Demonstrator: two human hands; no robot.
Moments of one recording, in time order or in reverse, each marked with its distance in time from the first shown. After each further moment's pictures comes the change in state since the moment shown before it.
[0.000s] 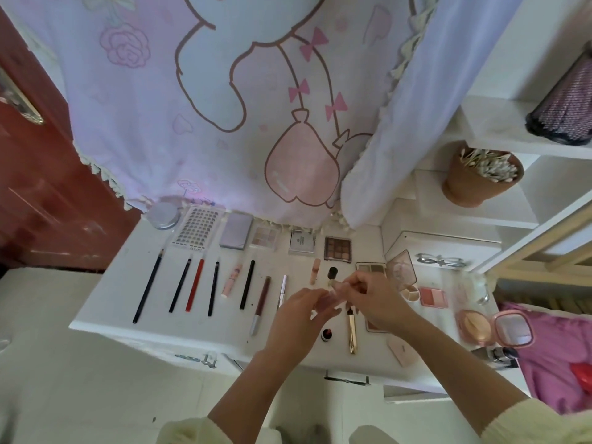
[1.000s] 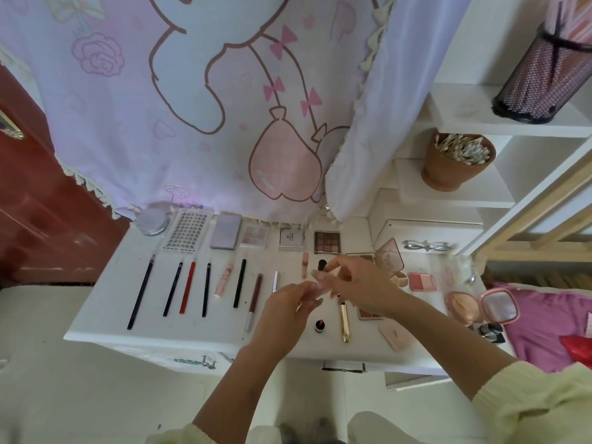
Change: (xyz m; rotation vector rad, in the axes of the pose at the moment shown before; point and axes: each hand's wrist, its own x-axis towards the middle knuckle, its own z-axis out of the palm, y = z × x) left_hand -0.005 0.009 -0.014 0.041 -0.014 0.065; right_hand -0.008 -0.016 -0.013 -0.189 -0.103 -0.113
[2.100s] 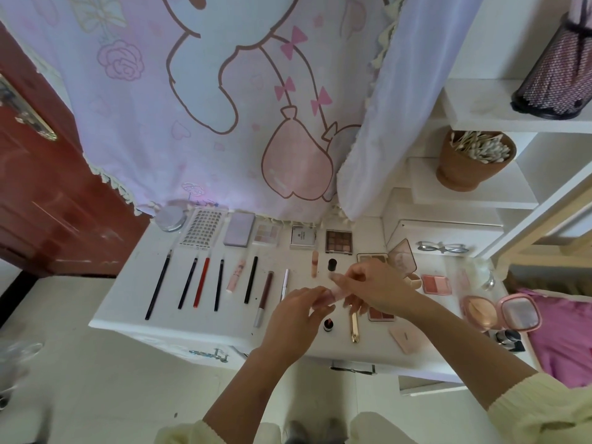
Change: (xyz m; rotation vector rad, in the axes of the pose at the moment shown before) left_hand -0.010 0.001 0.014 0.045 -0.016 -0.043; right_hand -0.002 0.011 -0.006 0.215 -0.081 0.094
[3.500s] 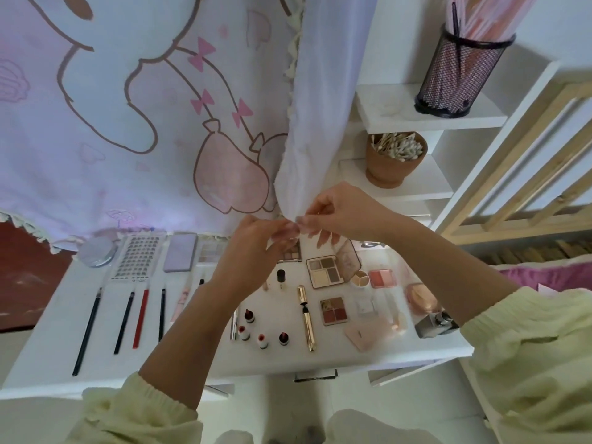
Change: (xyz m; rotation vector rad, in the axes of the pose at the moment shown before) left_hand 0.094 0.074 -0.060 0.153 0.076 0.276; right_hand -0.002 -0.065 -0.105 -0.183 0.144 -0.158
